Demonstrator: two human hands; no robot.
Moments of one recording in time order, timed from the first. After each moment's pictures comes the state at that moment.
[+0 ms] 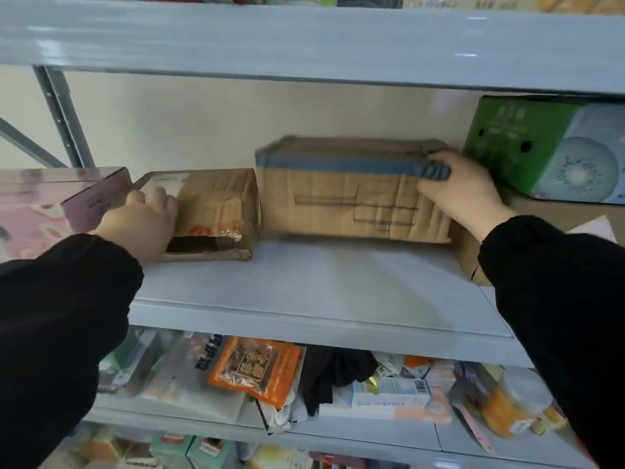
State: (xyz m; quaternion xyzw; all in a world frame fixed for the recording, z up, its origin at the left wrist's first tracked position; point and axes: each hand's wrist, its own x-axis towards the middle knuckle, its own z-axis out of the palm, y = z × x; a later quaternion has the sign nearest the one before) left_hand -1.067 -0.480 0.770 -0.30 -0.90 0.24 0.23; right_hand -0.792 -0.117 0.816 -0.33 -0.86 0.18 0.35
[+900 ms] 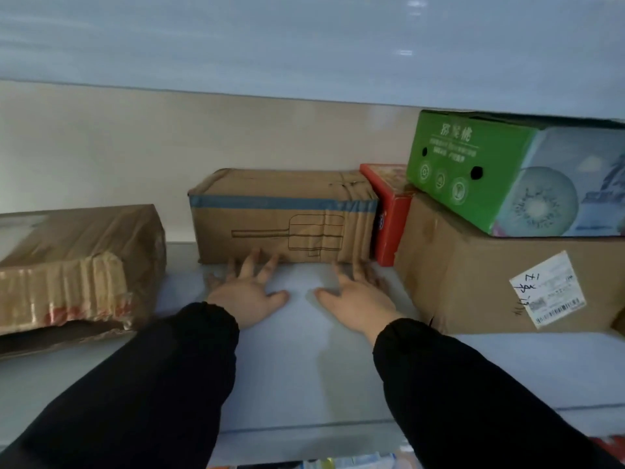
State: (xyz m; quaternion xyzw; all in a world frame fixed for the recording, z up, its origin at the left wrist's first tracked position) left_hand -1.030 -0.207 0.674 -0.47 -0.88 -0.04 -0.06; right_hand -0.847 -0.074 0.679 -0.40 -0.90 0.14 0.02
